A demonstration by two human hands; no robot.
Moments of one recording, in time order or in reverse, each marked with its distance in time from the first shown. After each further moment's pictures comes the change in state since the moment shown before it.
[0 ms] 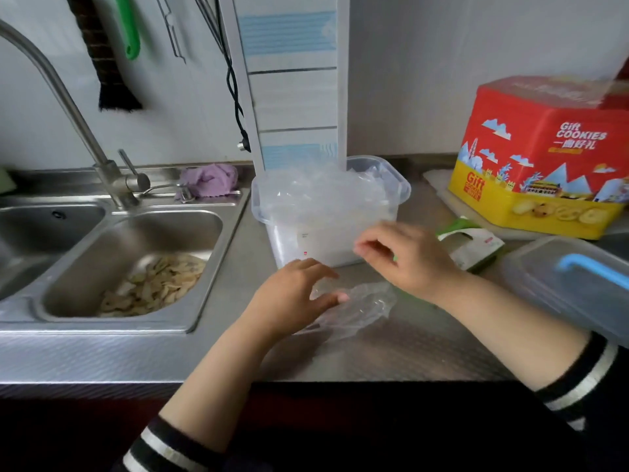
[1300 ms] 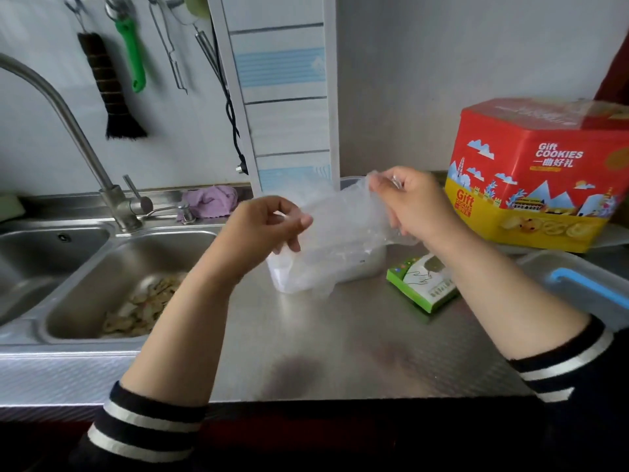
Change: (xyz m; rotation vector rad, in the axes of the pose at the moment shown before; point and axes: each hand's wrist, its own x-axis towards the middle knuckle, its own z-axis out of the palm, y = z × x) left_hand 0.035 0.023 -0.102 -0.641 0.201 -0.174; right_hand 0.073 -0.005 -0.049 0.350 0.106 0.740
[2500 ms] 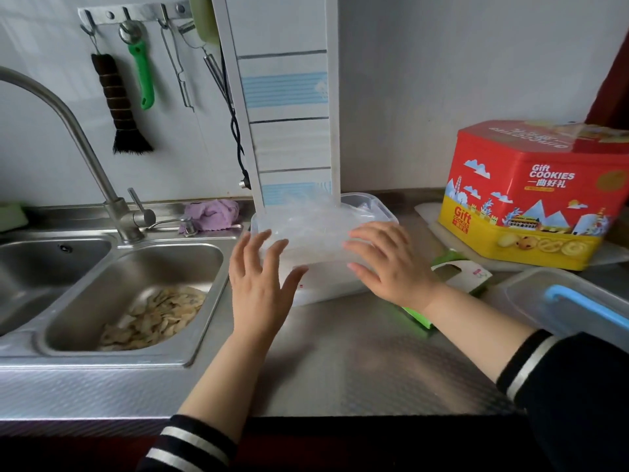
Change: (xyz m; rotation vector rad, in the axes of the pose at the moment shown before) left_hand -0.003 -0.108 0.043 0.790 0.614 0.434; right_hand -0.005 0.089 0.032 -0.696 0.124 -1.031
